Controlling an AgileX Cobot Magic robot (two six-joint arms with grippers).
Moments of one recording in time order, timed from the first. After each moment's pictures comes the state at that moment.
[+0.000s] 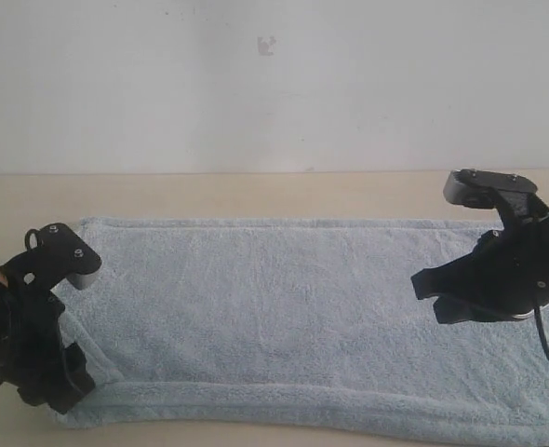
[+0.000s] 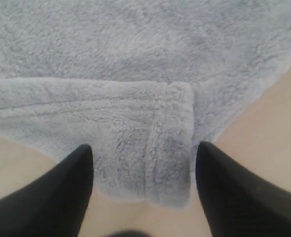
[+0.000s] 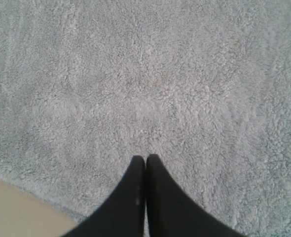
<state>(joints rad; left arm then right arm) -0.25 1.61 -0.74 -0.18 0.50 0.63 0.16 1.56 -0.79 0.66 0.51 -0.57</state>
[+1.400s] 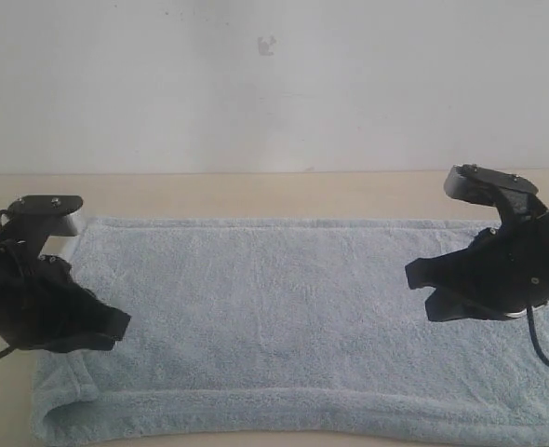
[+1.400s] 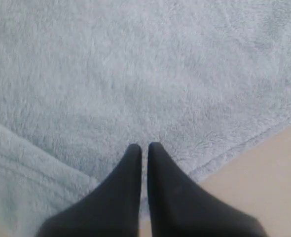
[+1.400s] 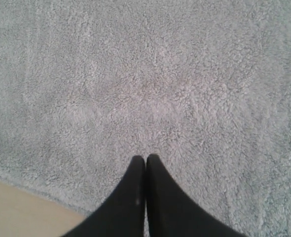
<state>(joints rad) -0.25 1.53 -0.74 -0.59 0.48 0.55 0.16 1.56 -0.79 0.75 0.53 -0.57</state>
